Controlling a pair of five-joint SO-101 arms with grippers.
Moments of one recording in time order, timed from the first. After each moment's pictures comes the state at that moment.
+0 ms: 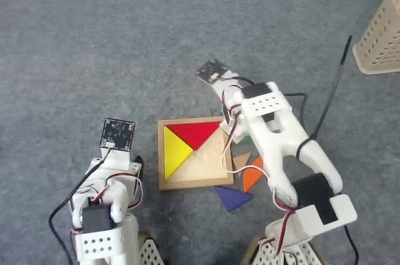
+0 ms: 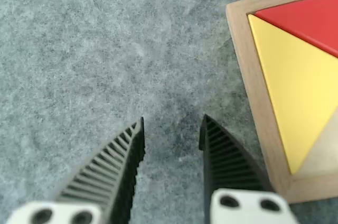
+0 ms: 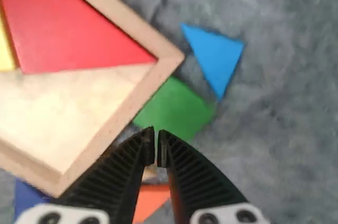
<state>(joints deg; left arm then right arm) -14.1 -103.3 97.3 72.0 -11.1 -22.9 2.8 23.6 65.1 24.3</state>
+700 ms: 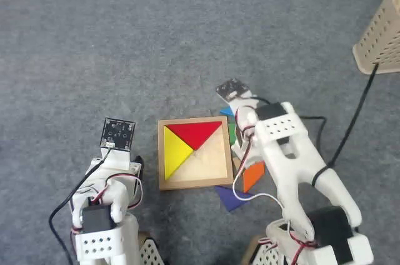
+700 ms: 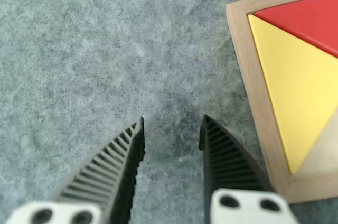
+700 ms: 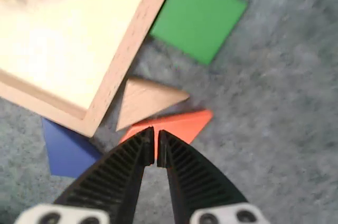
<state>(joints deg) -14.1 -103.3 97.3 72.0 -11.1 -22.3 -13.0 40.9 69.8 15.0</state>
